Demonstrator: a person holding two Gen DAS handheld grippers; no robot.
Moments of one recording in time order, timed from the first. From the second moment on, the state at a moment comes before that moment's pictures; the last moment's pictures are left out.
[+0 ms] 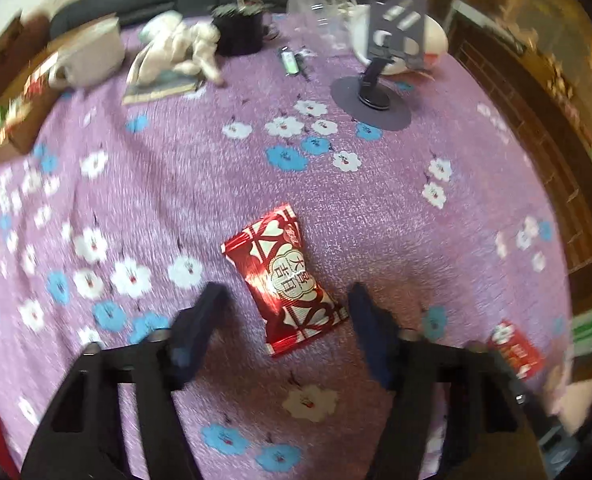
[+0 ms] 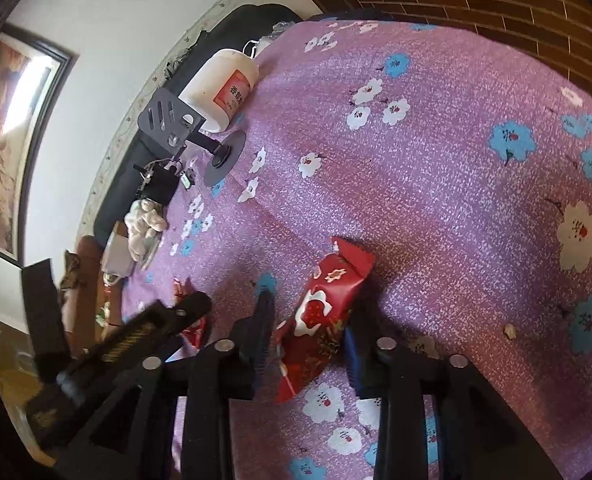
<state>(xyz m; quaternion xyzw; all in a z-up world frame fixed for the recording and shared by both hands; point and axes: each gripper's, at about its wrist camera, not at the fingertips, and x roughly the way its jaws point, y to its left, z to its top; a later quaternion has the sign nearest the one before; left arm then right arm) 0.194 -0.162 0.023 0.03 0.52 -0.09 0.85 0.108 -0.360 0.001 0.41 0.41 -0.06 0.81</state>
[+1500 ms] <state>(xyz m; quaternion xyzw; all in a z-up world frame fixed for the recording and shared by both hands) -0.129 0.052 0.024 0.01 0.53 -0.15 0.84 0.069 -0.183 0.016 0.02 0.49 0.04 0.87</state>
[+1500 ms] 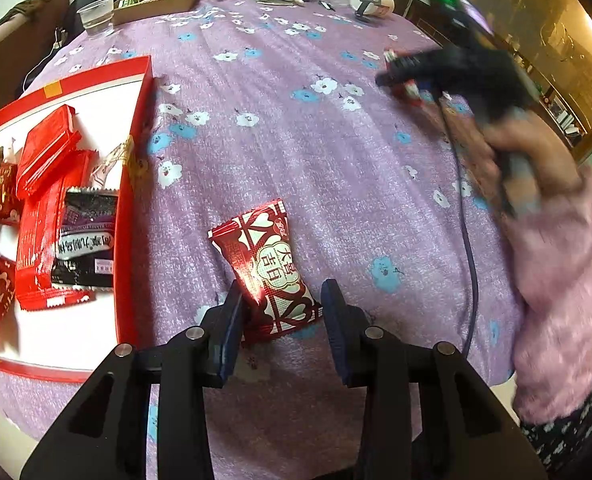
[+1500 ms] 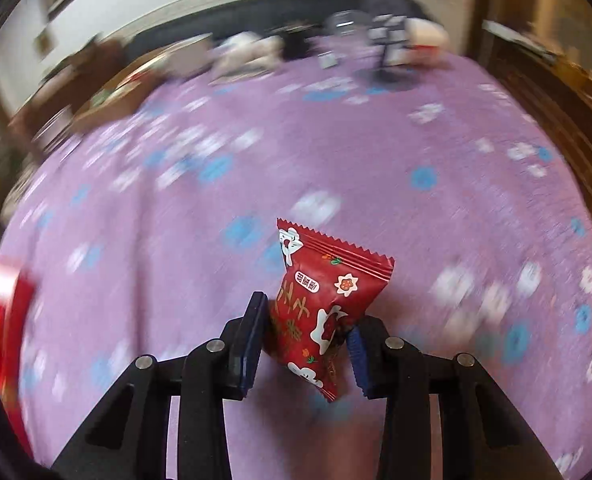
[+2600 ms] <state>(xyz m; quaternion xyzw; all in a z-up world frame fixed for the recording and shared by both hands) -0.120 0.052 0.021 -0.01 0.48 -0.15 0.87 -0.075 -0.210 0.012 0.09 0.43 -0.03 0.90</state>
